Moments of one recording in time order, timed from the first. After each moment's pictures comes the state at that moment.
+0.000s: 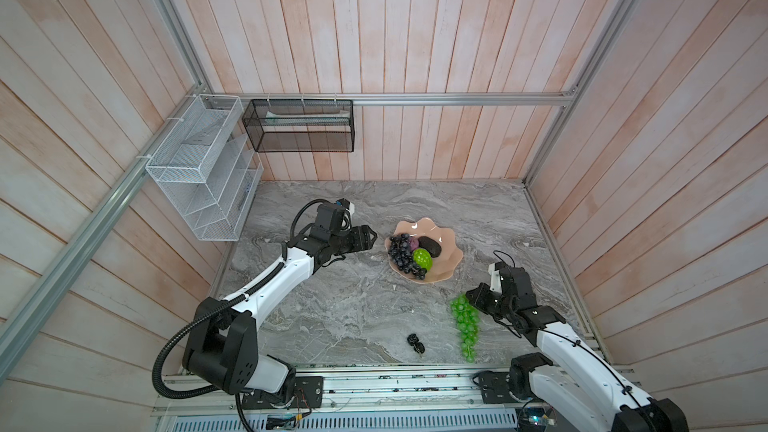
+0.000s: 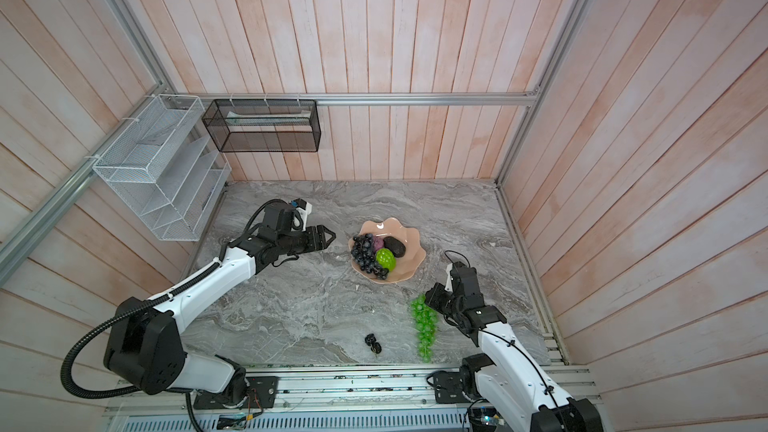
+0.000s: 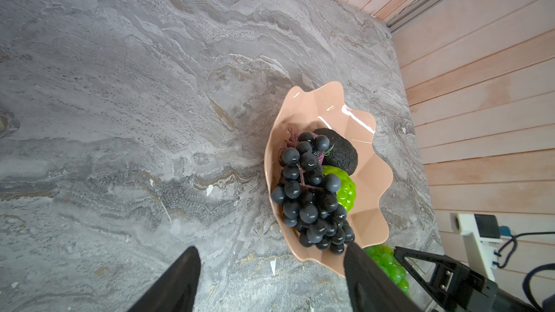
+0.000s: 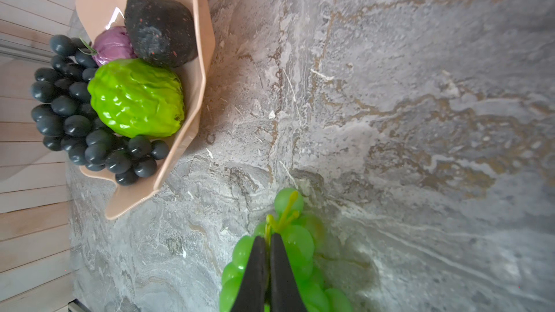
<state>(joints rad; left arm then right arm) -0.41 1.46 1.06 -0.33 0.29 -0.51 0.24 0.85 0.34 -0.32 -0.27 0.74</state>
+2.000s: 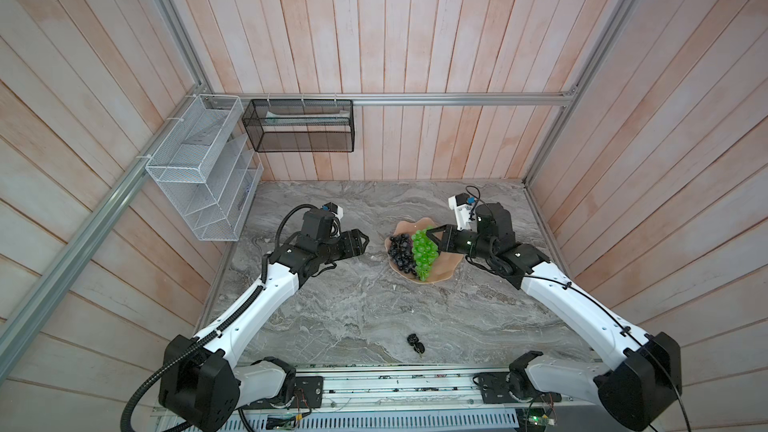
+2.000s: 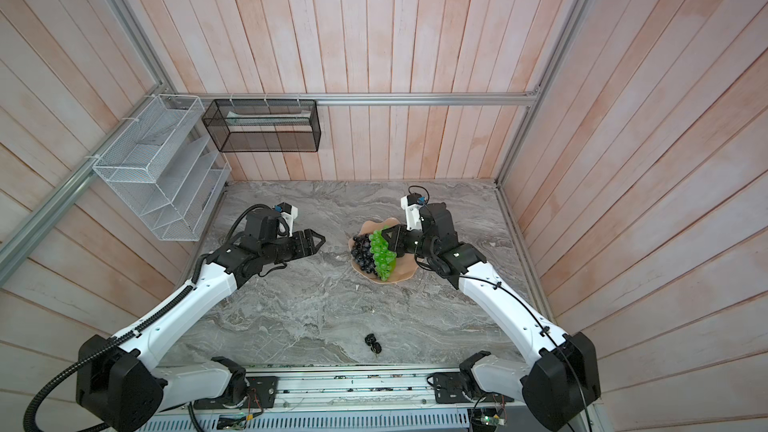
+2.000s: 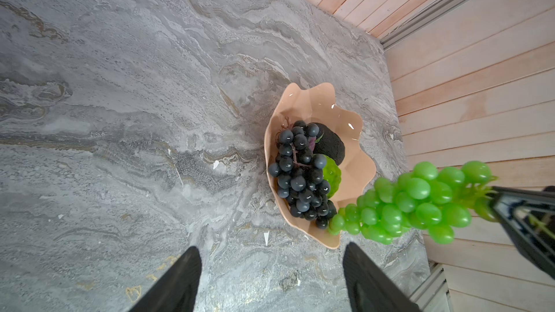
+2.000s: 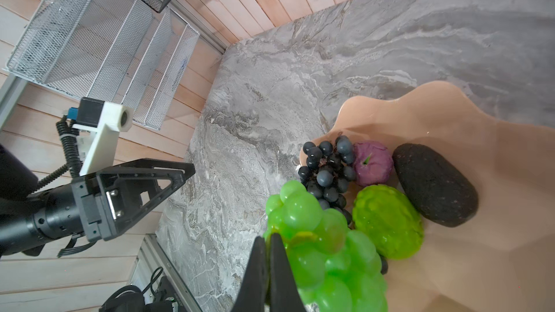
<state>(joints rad) -0.41 1.26 1.01 -0.44 0.25 -0.57 0.50 1.23 0.98 -0.25 -0.38 0.63</state>
